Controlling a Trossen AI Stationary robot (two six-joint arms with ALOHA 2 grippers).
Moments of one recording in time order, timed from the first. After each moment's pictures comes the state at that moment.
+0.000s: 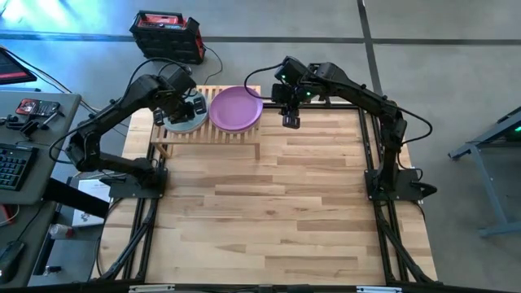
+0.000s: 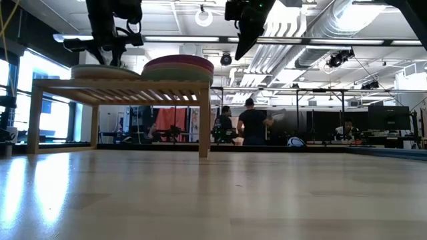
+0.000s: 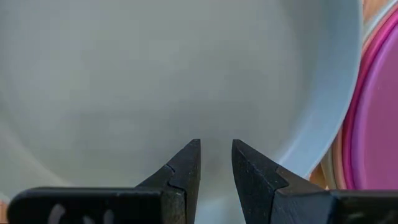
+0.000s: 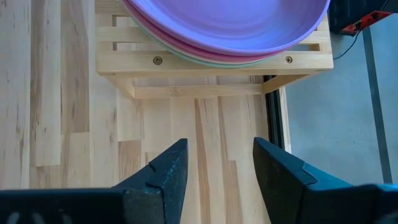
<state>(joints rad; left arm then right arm) 0.79 1.28 1.31 -1.31 -0.04 -0.99 -0.45 1.90 2.13 -1.28 -0.03 -0.43</state>
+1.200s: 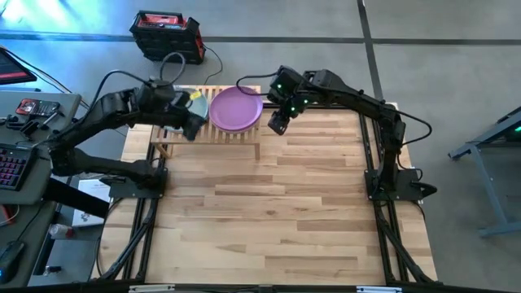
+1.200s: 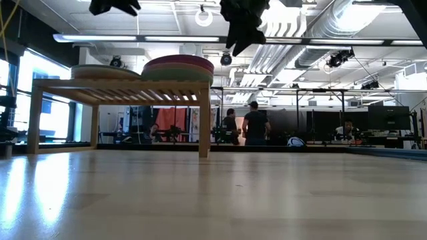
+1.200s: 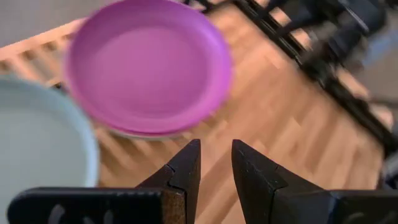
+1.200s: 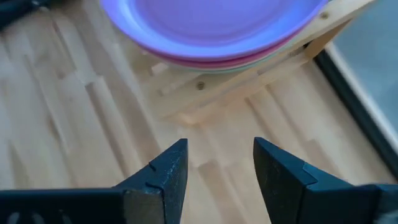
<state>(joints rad) 0.40 1.04 1.40 -1.07 -0.03 -0.48 -0.37 1.90 2.13 -1.27 -0.08 0.14</state>
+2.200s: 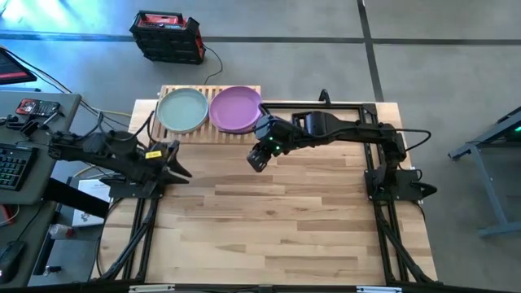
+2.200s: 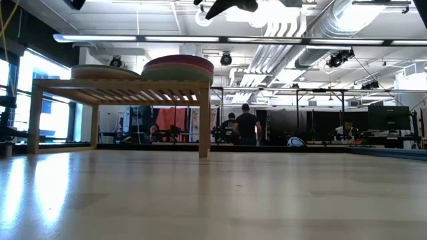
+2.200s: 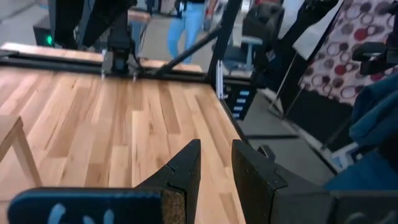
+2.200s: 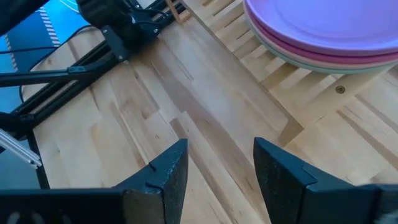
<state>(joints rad) -0.23 0.49 0.76 -0.52 0.08 -0.21 0.00 1.90 2.13 -1.08 0.16 0.61</state>
